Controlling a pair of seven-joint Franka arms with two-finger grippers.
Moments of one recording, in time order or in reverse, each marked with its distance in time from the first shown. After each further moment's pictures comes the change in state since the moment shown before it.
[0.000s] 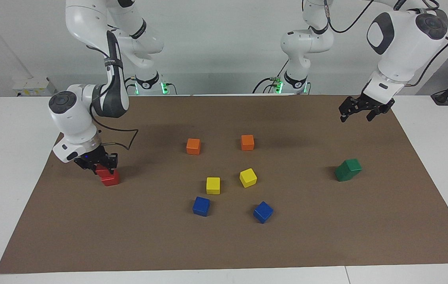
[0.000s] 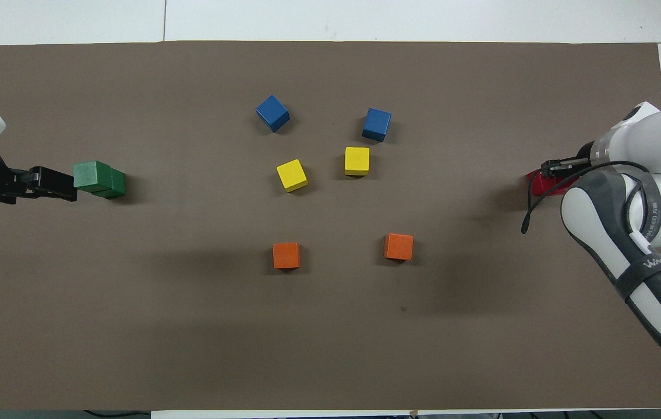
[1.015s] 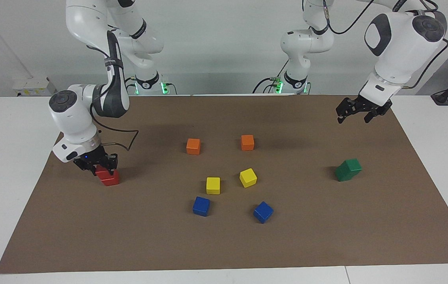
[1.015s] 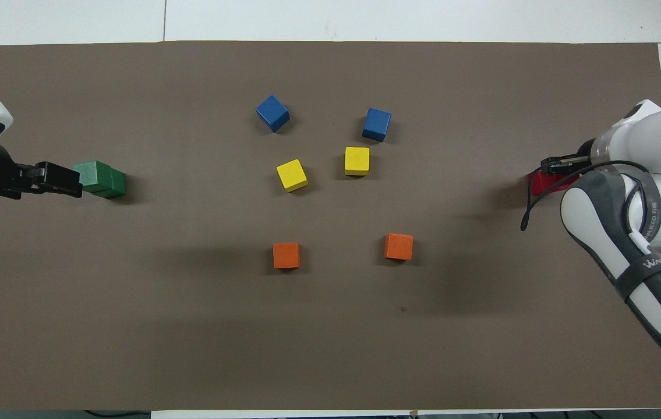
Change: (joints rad) left arm -0.022 0.018 0.005 0.035 0.000 -0.017 0.000; right arm 0.000 0.000 0.000 0.000 0.000 0.027 0.000
